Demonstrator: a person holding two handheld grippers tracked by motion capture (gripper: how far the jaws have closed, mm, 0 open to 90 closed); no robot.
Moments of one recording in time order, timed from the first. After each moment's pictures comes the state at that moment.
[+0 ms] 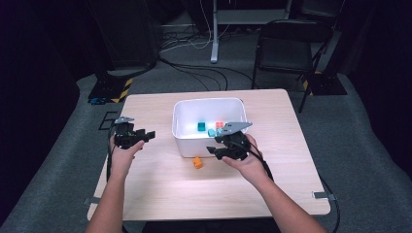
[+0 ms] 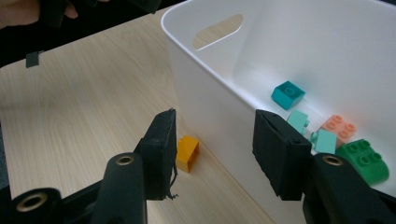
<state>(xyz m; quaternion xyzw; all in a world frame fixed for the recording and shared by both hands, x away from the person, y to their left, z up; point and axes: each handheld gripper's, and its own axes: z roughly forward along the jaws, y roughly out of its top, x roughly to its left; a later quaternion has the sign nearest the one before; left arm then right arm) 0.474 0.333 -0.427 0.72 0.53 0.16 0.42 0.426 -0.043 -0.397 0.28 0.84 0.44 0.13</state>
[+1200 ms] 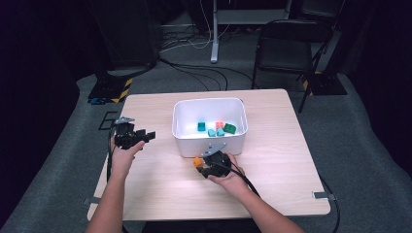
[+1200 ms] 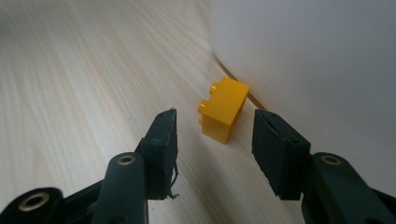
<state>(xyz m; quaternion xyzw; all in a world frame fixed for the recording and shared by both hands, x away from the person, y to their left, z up) 0.474 0.332 -0.429 0.72 0.53 0.16 0.42 0.427 0.005 -0.492 0.26 0.88 0.38 0.11</state>
